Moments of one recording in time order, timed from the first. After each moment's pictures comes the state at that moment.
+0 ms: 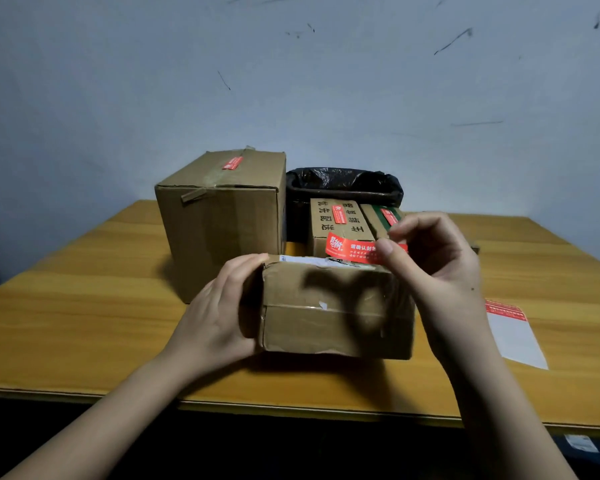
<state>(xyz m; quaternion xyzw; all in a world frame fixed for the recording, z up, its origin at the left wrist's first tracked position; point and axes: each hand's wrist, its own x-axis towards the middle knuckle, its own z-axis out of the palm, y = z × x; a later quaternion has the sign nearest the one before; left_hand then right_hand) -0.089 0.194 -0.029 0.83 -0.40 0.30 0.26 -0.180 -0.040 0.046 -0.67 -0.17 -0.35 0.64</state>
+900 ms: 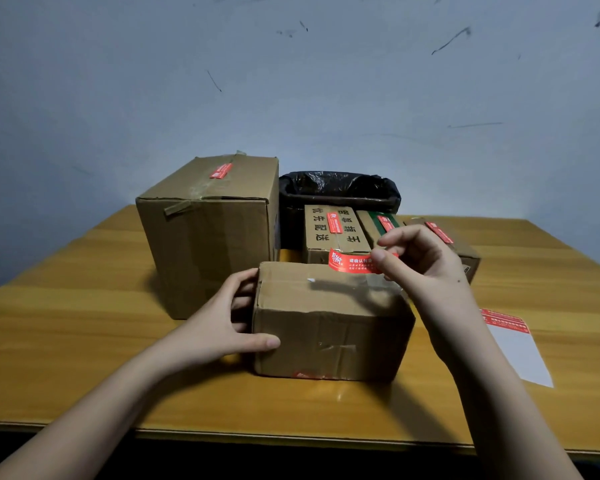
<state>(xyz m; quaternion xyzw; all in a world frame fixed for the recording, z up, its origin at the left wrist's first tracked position) -0.056 0.187 -0.022 0.80 -0.26 -0.12 0.52 -0.146 -0.068 0.041 -0.71 -0.09 -0.27 0.65</state>
